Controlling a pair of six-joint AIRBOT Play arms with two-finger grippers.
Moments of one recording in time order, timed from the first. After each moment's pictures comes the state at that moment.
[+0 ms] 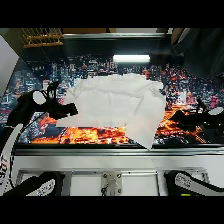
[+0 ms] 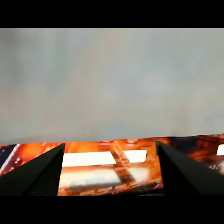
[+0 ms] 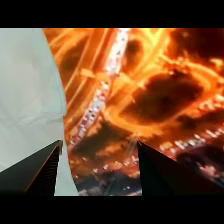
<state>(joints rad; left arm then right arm) -0.07 -1.23 0.96 1.28 -1.10 -1.65 -0.46 -1.30 0.76 -1.01 1.00 1.42</state>
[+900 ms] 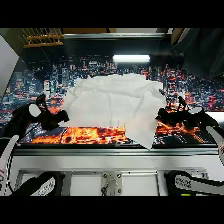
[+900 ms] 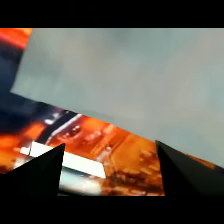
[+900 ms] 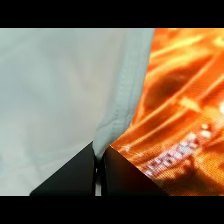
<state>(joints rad) 0.08 -1.12 0.73 1.37 -0.98 -1.92 -0.25 -1.41 0.72 -0.77 0.81 1.28</state>
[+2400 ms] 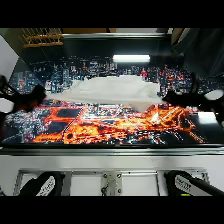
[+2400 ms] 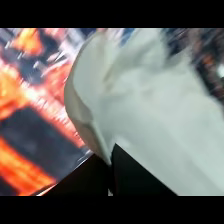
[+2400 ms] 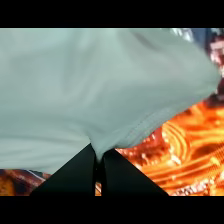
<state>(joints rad) 0.21 -0.94 0.97 1.23 -0.77 -1.98 -0.26 -1.21 1.04 -0.81 0.98 1.28</state>
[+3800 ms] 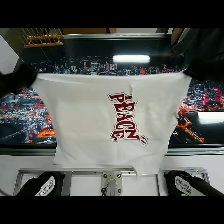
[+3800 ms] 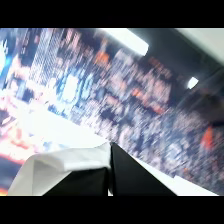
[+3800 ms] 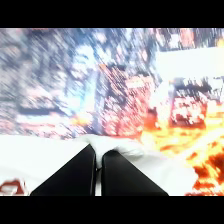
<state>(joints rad) 0.14 -1.04 1.17 1.24 -0.82 -1.90 -0.16 -1.20 1.54 -1.16 1.30 1.57</state>
